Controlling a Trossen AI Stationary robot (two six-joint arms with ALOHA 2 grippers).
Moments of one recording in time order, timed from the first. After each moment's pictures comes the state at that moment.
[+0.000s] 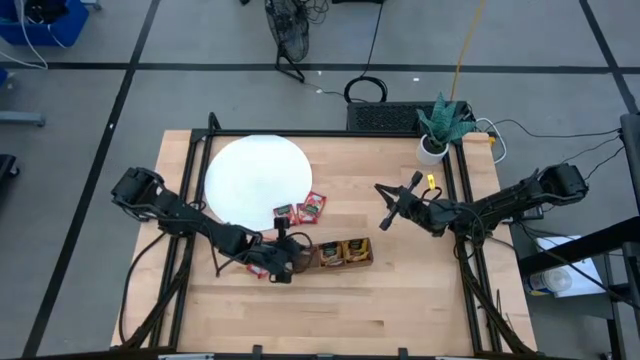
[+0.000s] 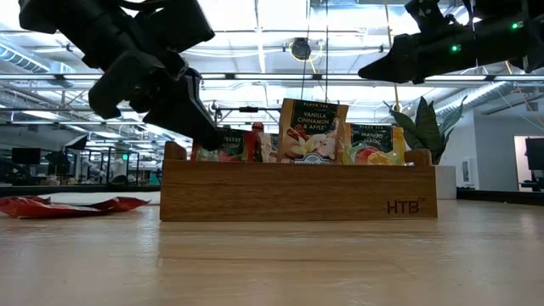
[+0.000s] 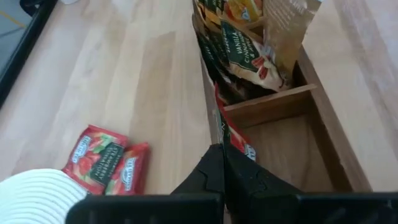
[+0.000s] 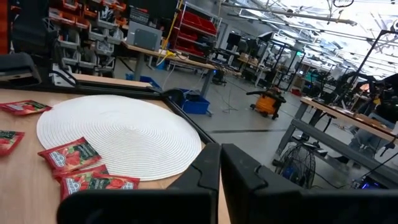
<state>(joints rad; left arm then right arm) -0.39 1.63 0.81 0.02 -0.51 -0.06 0.19 1.12 0.28 0.87 0.81 -0.30</state>
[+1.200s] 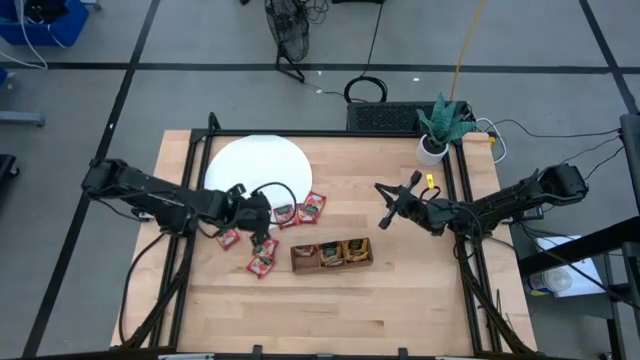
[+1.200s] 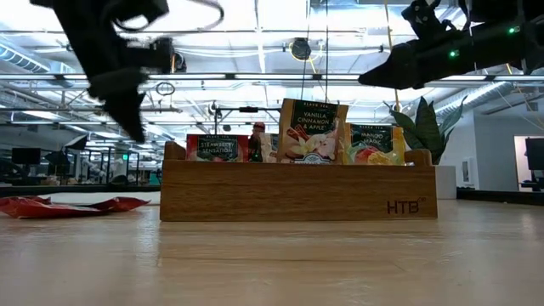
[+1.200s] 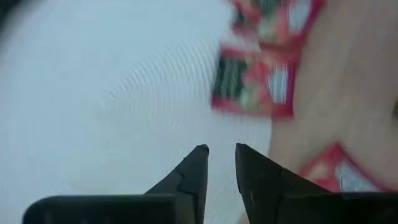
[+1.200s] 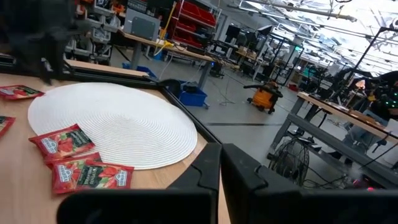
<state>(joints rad) -0.16 1.30 0.81 -0.81 -0.41 -0.59 0.17 1.13 0.28 0.82 0.81 -0.30</state>
